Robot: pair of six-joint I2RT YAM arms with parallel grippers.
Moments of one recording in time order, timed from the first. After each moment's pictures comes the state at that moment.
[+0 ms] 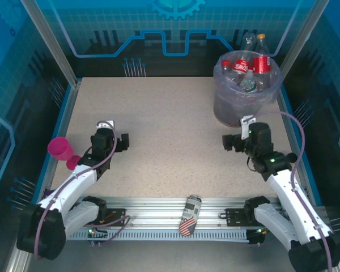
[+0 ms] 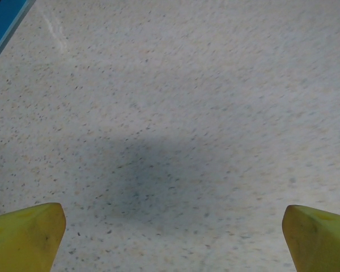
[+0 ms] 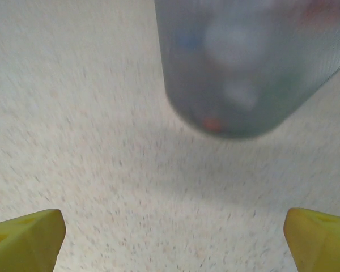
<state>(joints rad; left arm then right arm) -0.19 1.00 0.47 -0.08 -0.30 -0.18 0.23 0.81 0.70 -0.55 0.11 0.05</state>
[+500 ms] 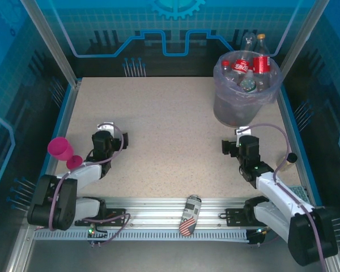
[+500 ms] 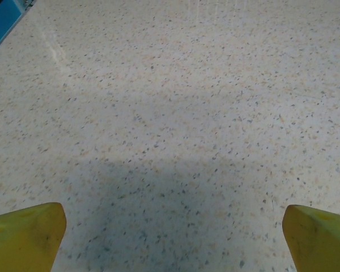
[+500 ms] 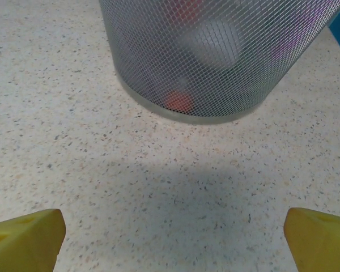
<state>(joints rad) -0.08 1.27 0.35 0.42 -0.21 -0.09 0.24 0.95 0.34 0.05 0.30 0.05</state>
